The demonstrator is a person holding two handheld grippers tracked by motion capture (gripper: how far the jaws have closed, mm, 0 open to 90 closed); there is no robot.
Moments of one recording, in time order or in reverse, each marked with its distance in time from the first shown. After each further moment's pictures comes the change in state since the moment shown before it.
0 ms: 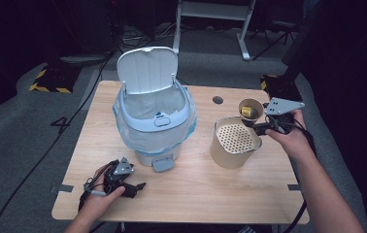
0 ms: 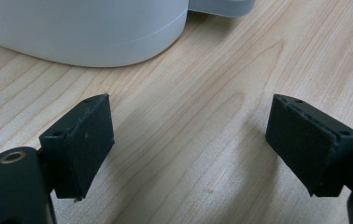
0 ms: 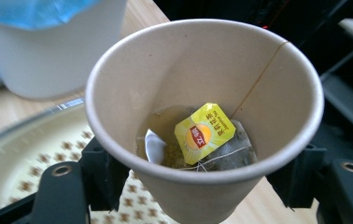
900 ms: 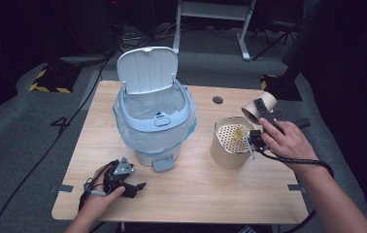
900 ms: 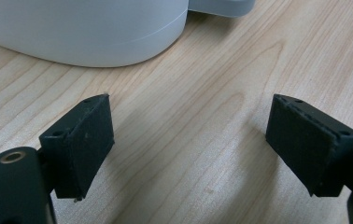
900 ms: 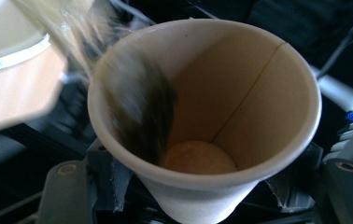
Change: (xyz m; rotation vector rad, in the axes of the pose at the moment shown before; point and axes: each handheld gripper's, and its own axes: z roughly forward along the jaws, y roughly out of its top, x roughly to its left) left arm 0.000 0.000 0.000 0.000 0.000 0.000; right arm 0.070 0.012 0.008 0.551 -0.665 -1.379
